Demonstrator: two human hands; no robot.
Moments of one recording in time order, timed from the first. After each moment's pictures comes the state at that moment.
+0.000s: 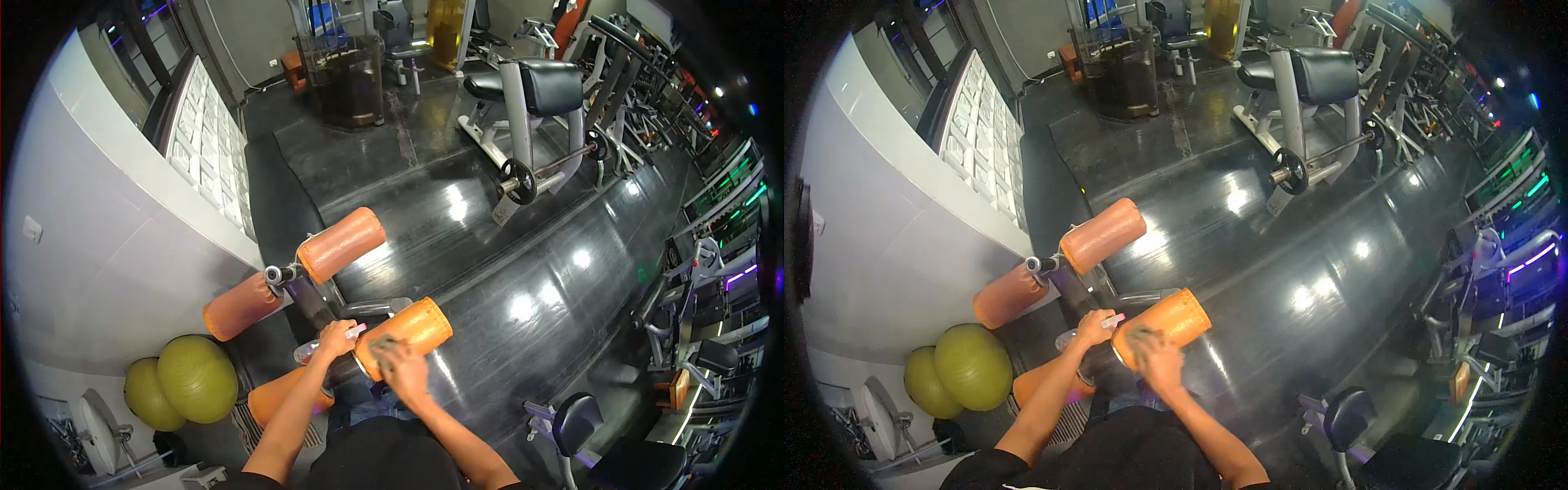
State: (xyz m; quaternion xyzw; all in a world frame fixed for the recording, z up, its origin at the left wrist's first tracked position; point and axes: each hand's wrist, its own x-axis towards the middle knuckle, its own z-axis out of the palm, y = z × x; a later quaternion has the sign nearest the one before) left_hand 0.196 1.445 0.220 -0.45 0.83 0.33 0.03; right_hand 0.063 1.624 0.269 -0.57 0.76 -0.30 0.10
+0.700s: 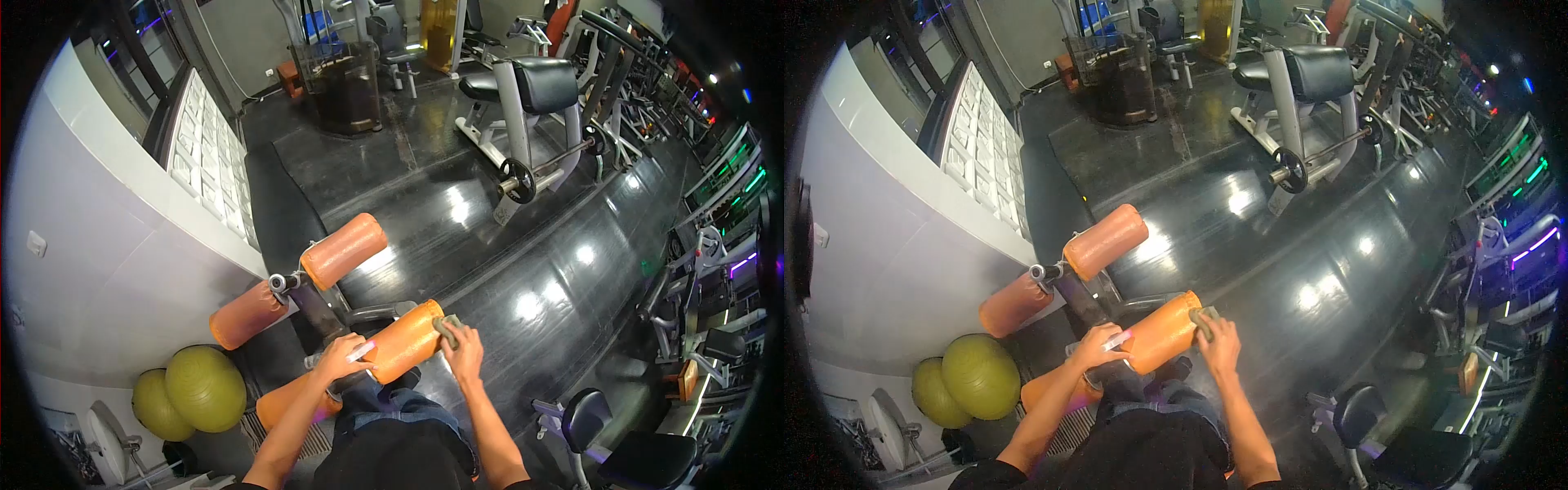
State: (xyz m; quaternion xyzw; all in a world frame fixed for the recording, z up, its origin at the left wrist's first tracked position) left_hand 0.215 1.461 0.272 -0.23 0.88 0.41 -0.08; right_hand -0.034 1.649 0.263 -0.42 0.85 -0.32 0.07
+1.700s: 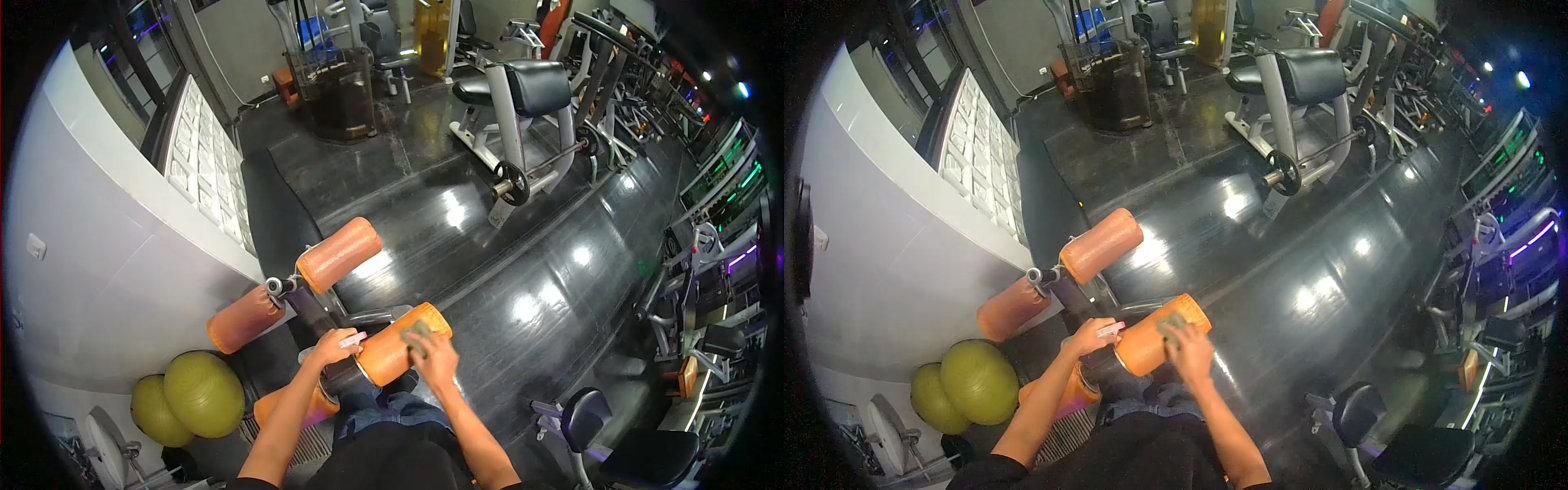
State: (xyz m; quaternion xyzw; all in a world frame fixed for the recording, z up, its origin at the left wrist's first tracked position) left_hand 0.213 1.427 0.235 -0.31 0.82 0.48 0.01; right_hand 0.010 1.632 0.268 -0.49 0.79 -0.36 0.03
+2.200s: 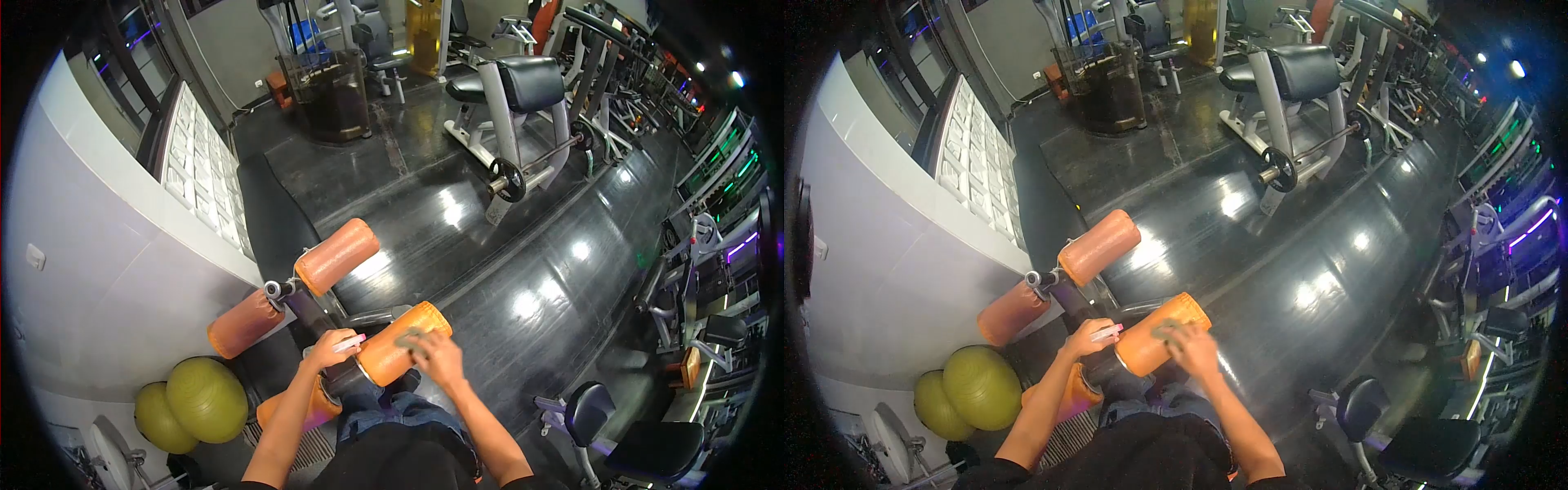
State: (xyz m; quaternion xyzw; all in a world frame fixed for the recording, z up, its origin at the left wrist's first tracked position) left_hand 0.216 1.423 0.243 -0.21 0.83 0.51 -0.06; right_hand -0.005 1.638 0.274 -0.57 0.76 -0.30 0.08
